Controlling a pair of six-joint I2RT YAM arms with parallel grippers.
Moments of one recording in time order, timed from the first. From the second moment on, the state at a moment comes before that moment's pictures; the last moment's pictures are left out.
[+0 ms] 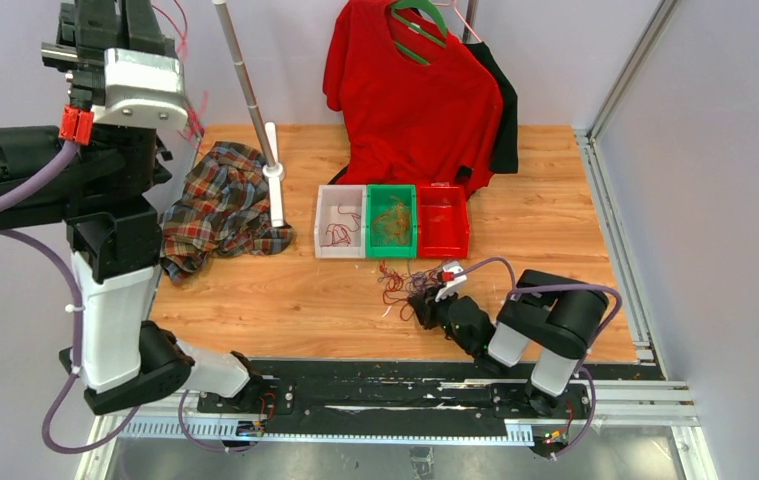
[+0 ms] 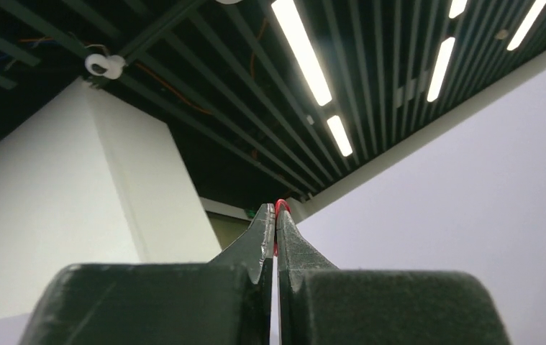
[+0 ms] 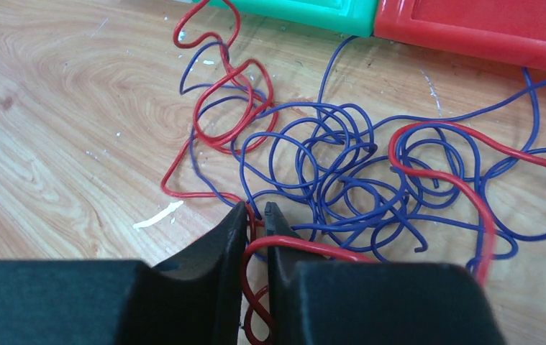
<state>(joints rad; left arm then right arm) -0.75 1.39 2.38 0.08 -0.06 1.19 0.98 1.77 0.14 1.35 0.32 0.40</state>
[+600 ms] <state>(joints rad) -0.75 1.12 1.94 -0.33 0.14 0.94 0.98 0.99 0.70 0.34 0.04 0.12</state>
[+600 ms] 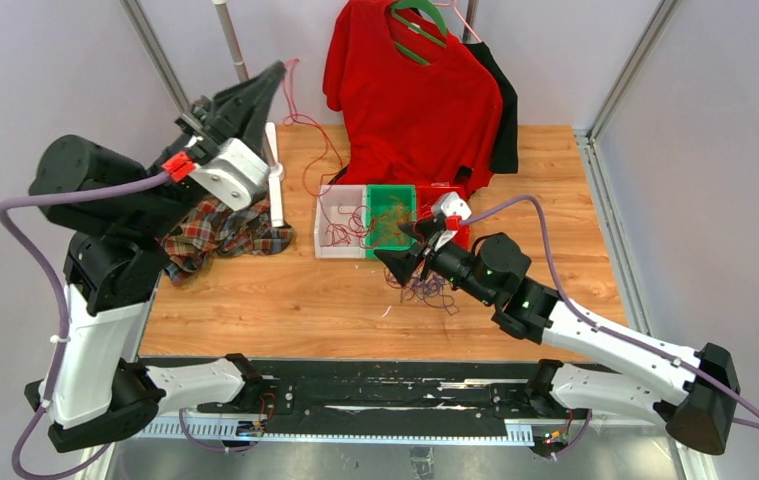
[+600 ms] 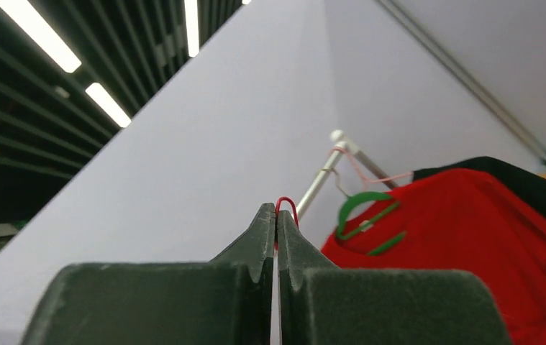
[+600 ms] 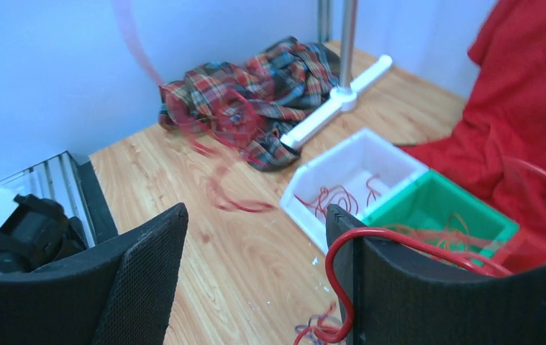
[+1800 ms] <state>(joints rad) -0.75 1.12 1.95 -0.51 0.28 0.80 0.92 1.01 0.84 -0.08 -0.29 0.31</state>
